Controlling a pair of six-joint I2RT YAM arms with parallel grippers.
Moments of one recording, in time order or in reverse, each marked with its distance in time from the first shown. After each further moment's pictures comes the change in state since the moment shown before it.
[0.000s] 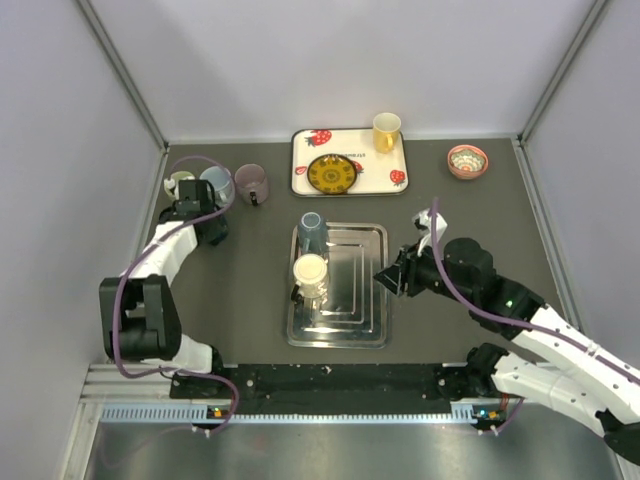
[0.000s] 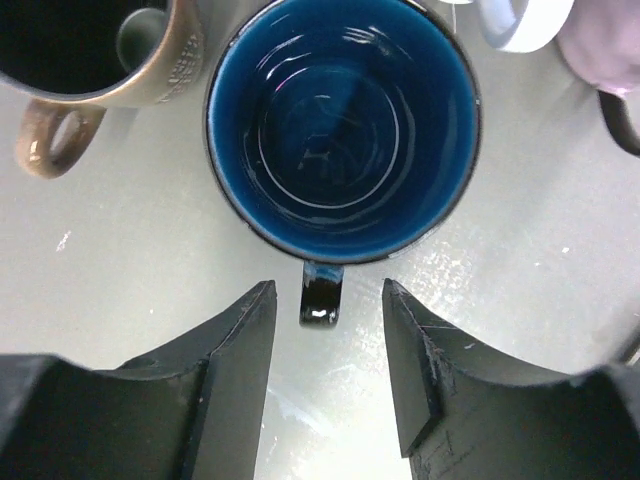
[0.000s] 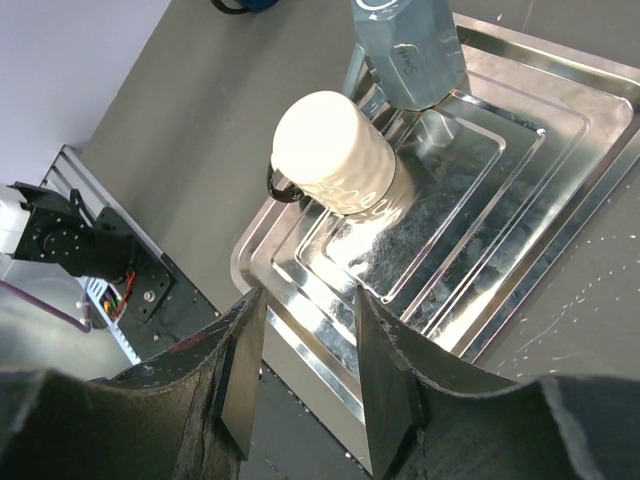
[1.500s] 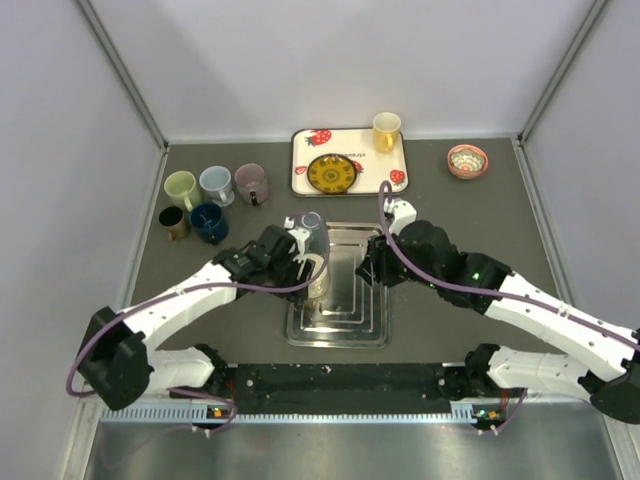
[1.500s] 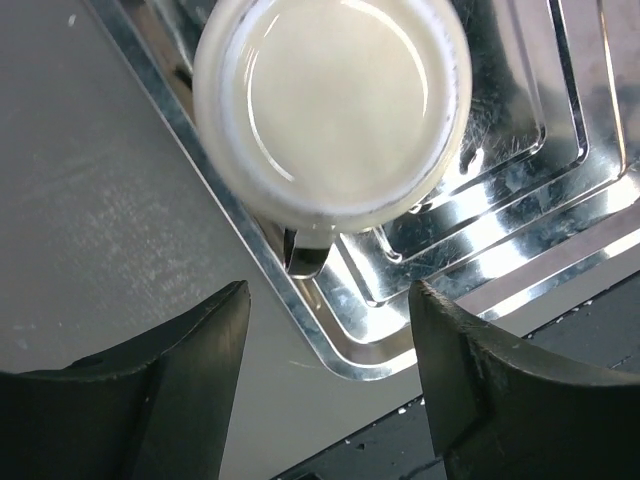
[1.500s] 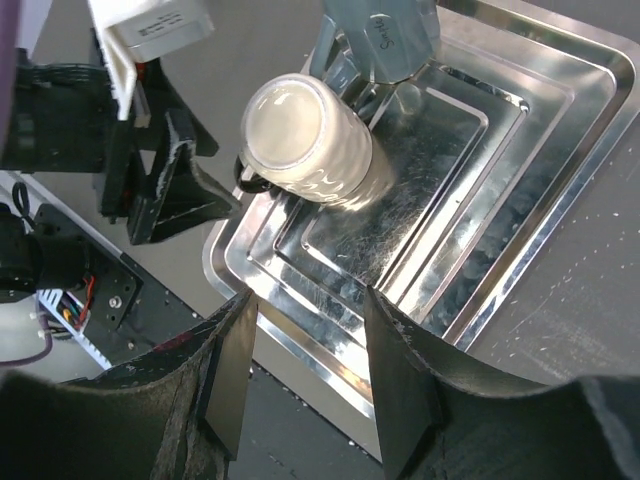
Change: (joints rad) left arm -0.732 -0.303 -0.190 -0.199 0.263 0.146; right arm 0.132 0.300 0.240 -0.155 0.187 0.037
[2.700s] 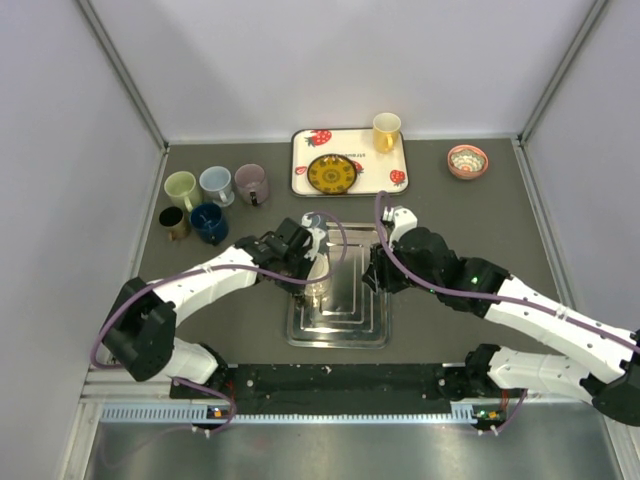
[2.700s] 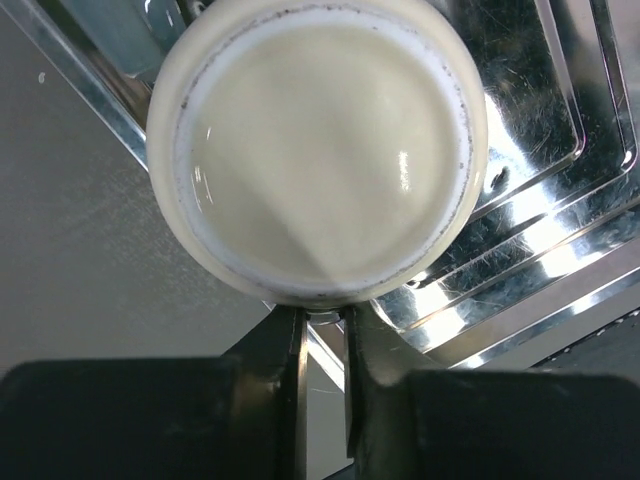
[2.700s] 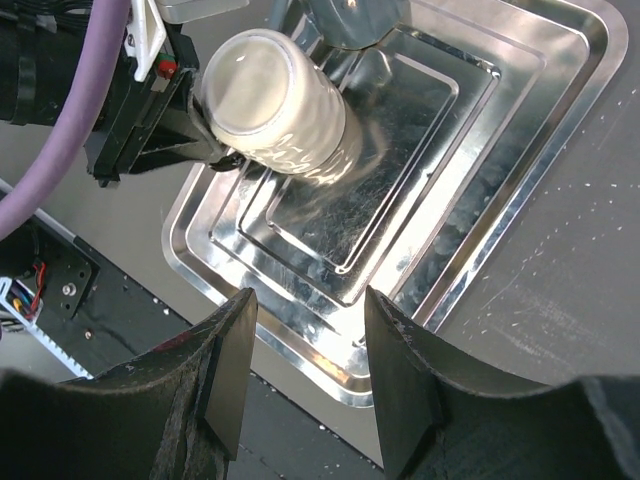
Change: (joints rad) left arm 0.000 0.217 0.112 -0.002 0.019 0.119; right arm 0.000 -0.026 -0.052 -0.022 0.027 -0.028
